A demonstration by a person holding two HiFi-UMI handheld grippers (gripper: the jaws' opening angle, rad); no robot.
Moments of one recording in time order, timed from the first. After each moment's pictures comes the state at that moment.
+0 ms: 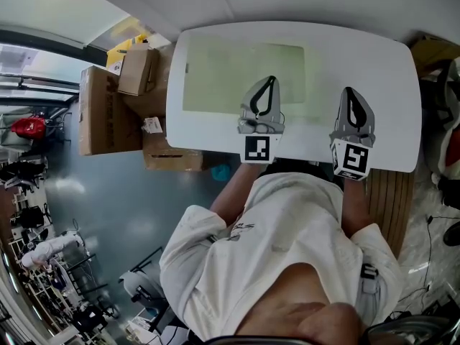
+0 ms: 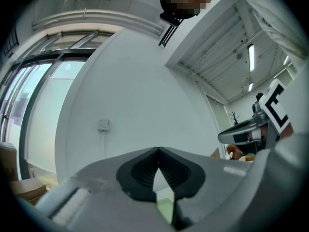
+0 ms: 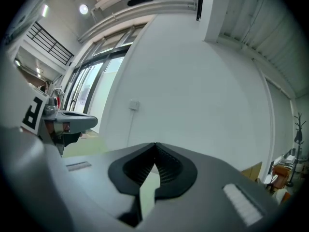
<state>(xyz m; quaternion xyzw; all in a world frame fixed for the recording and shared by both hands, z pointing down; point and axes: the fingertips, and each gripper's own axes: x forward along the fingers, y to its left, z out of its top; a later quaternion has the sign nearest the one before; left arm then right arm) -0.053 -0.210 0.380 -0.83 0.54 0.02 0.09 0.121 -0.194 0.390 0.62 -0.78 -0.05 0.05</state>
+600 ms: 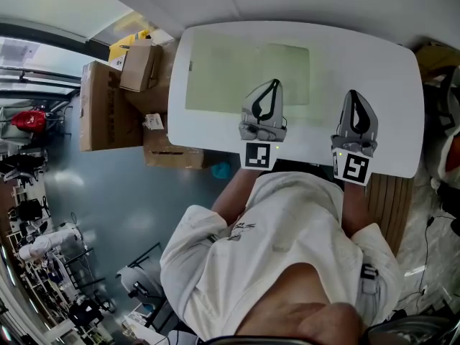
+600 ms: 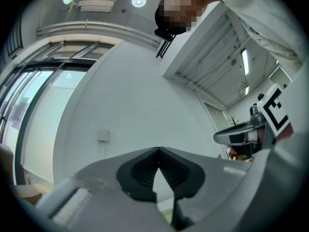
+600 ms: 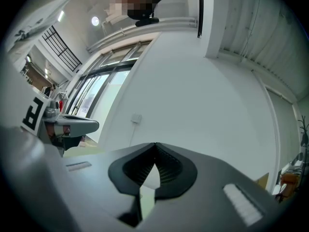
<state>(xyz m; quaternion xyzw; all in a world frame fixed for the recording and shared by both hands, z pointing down) -0.056 -0.205 0.362 -0.83 0.53 0.05 0.16 0.109 -0.194 0.364 0.60 -0.79 -0.13 -0.01</state>
